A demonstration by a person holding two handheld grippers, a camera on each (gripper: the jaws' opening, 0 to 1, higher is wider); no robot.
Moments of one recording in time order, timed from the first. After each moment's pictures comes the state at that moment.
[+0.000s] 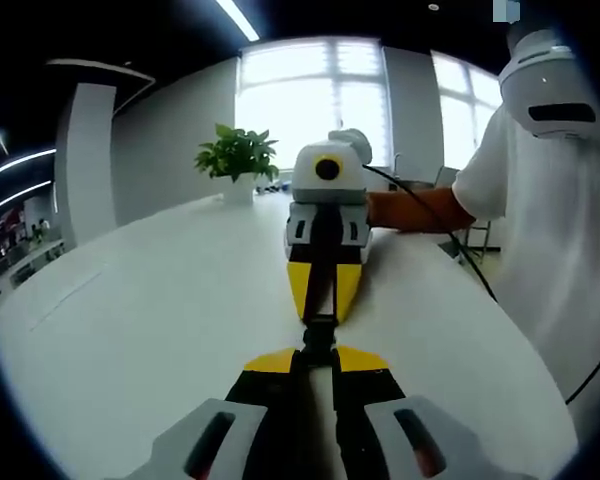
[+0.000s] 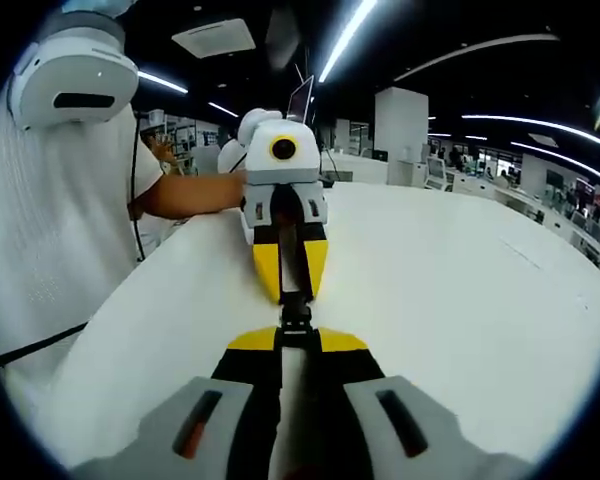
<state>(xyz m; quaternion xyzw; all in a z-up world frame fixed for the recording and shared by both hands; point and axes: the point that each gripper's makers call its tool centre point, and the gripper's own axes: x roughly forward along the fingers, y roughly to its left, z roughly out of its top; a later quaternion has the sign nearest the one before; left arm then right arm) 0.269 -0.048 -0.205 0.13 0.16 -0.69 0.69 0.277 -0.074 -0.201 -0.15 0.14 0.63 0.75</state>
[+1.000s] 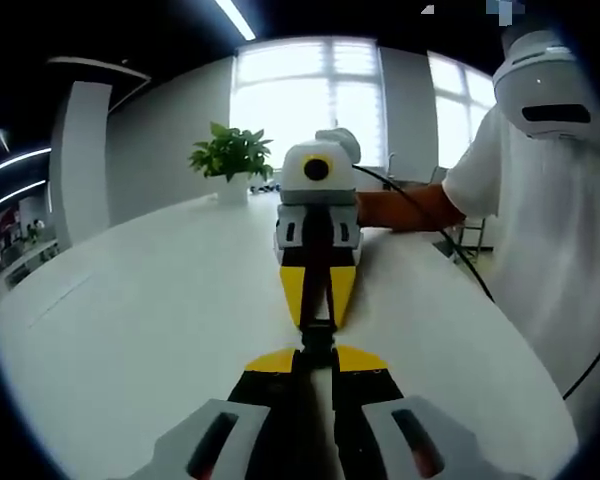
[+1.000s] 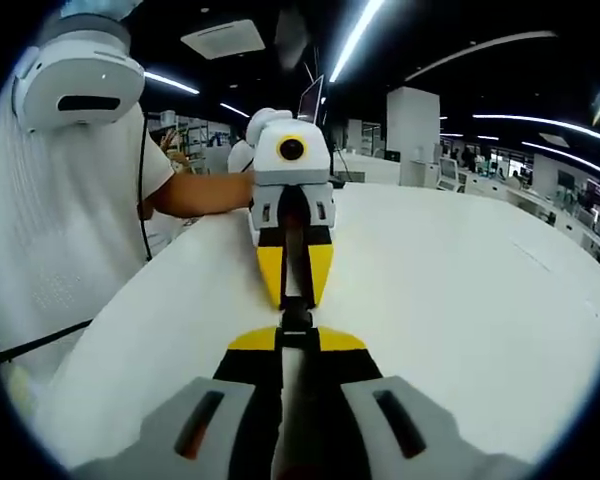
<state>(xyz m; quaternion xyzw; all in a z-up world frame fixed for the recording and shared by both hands) 0.262 -0.055 -0.206 0.14 0.15 -0.70 0.68 0.269 -0.064 -0.201 -0.15 0.14 0.66 0.72</state>
